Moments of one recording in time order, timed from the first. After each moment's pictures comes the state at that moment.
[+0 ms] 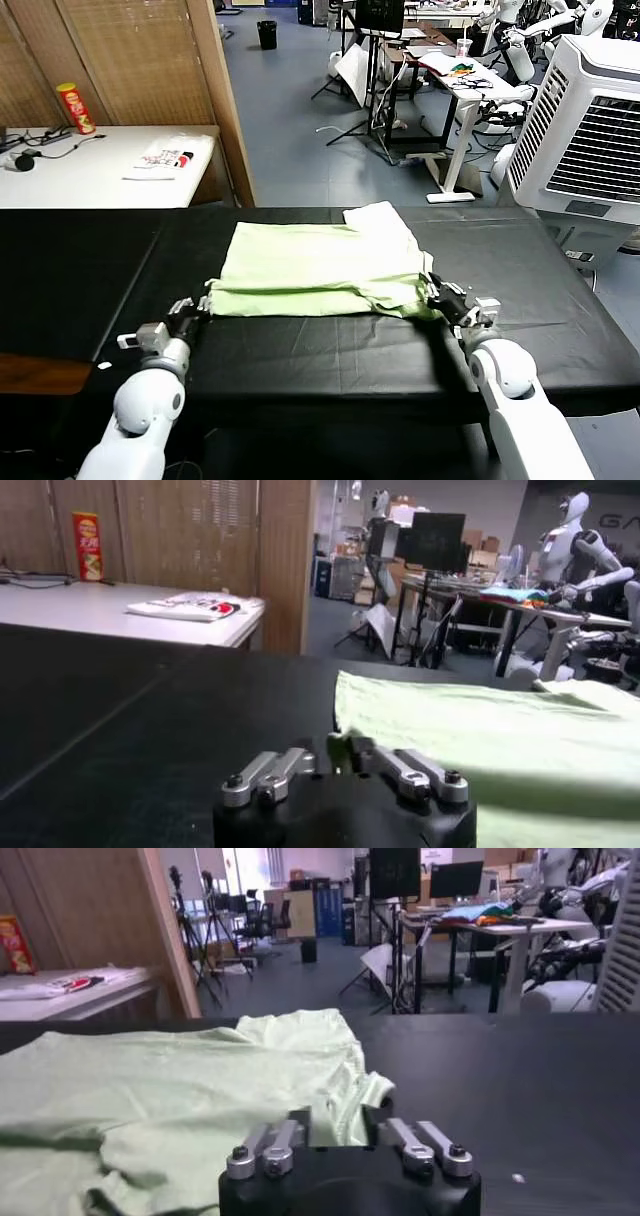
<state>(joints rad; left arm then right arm) 1.25 -1.26 -0.54 -1.83 -0.44 0.30 -0.12 -1.22 1.15 0.51 1.86 0.38 -0.41 -0.08</state>
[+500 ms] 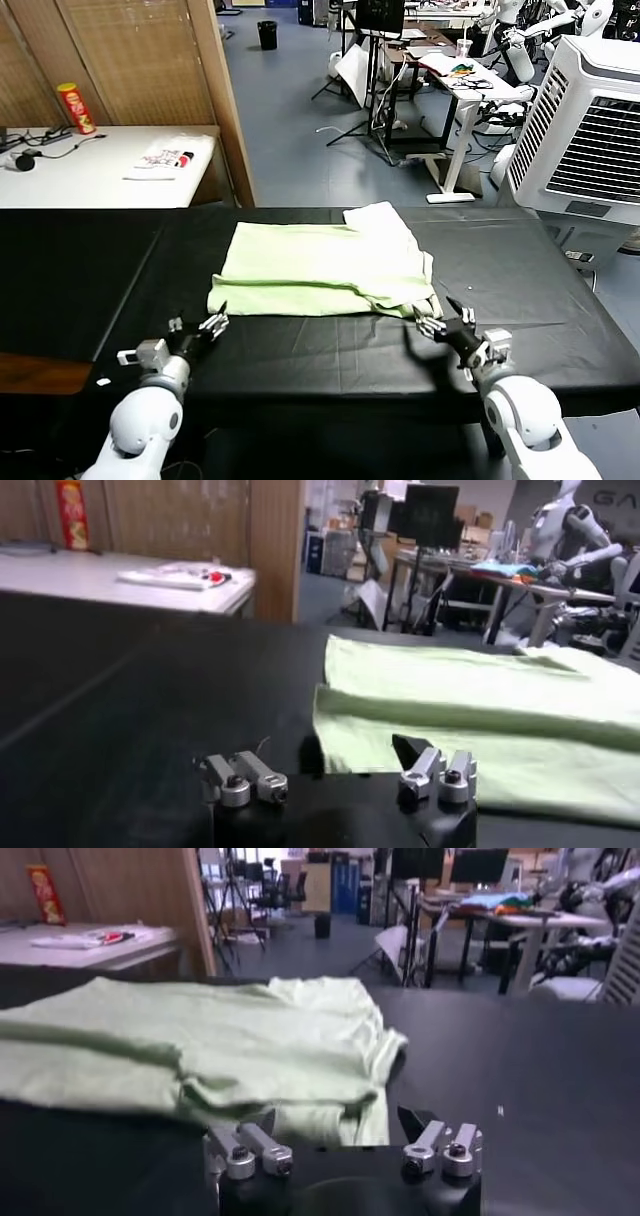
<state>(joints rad) 1.30 -1.25 -0.55 -1.82 -0.49 0.33 -0.10 -1.32 1.18 0.51 1.89 0.32 -0.39 -0.10</state>
